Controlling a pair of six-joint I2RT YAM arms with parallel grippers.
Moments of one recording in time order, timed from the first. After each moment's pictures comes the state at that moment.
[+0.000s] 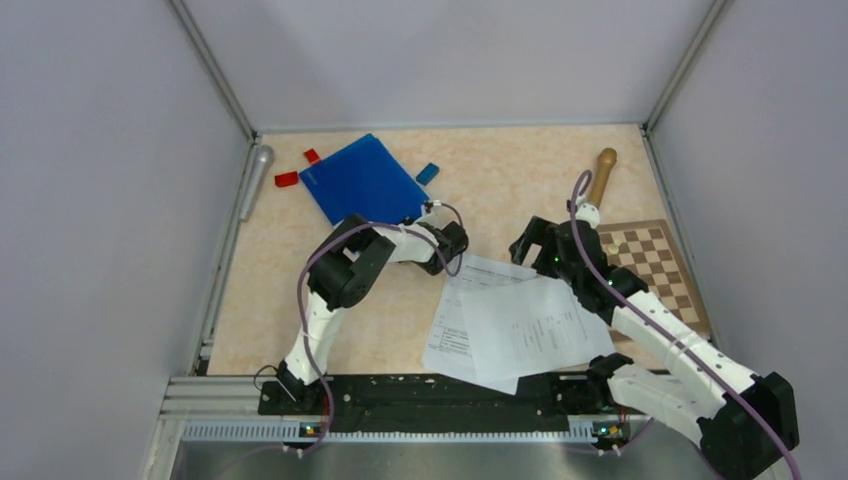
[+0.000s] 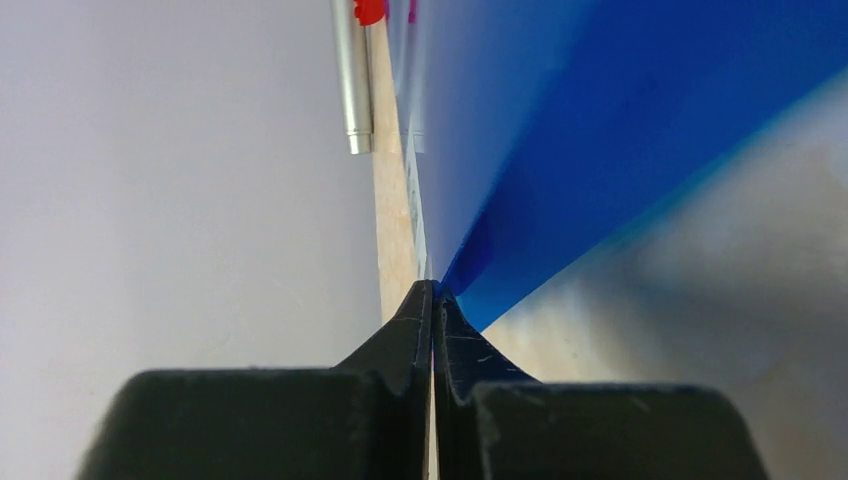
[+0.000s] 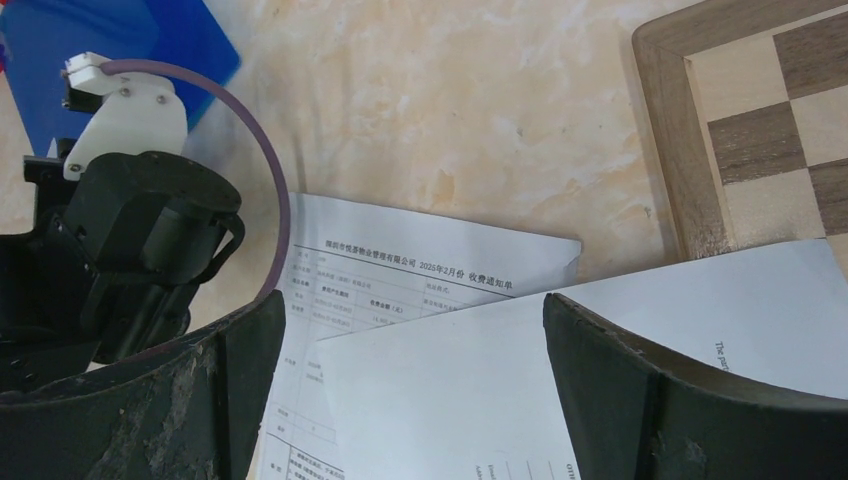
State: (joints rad) left arm -0.76 2.22 1.36 -0.67 -1.33 -0.19; right arm 0.51 0.92 0.63 -0.32 0.22 0.69
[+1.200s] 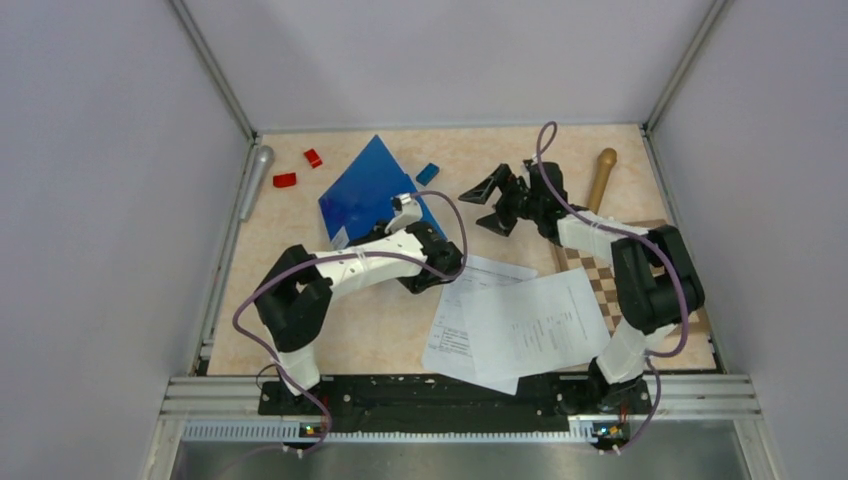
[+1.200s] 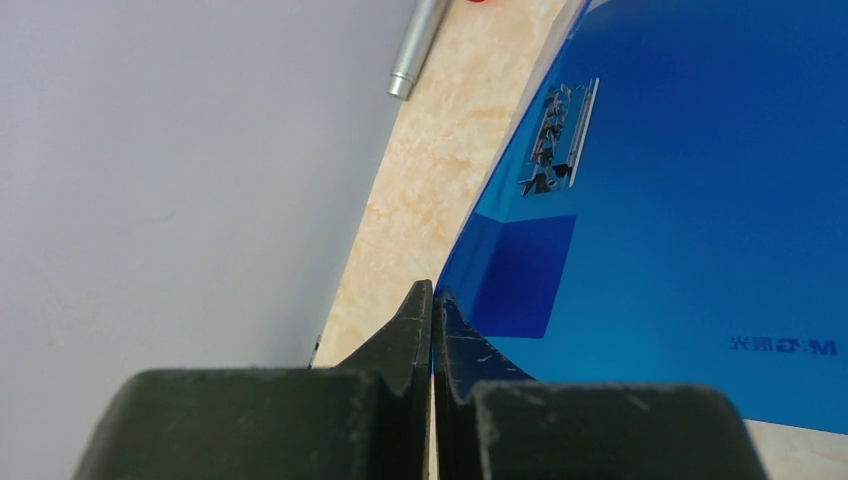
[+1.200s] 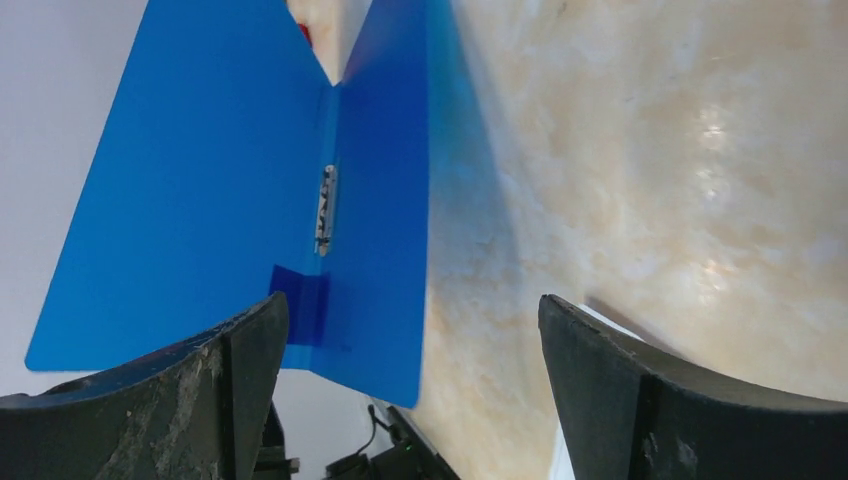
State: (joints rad) left arm -0.95 1.80 1.35 -1.55 -1.32 -1.25; right arm 0.33 1.67 0.95 0.21 -0.49 1.09
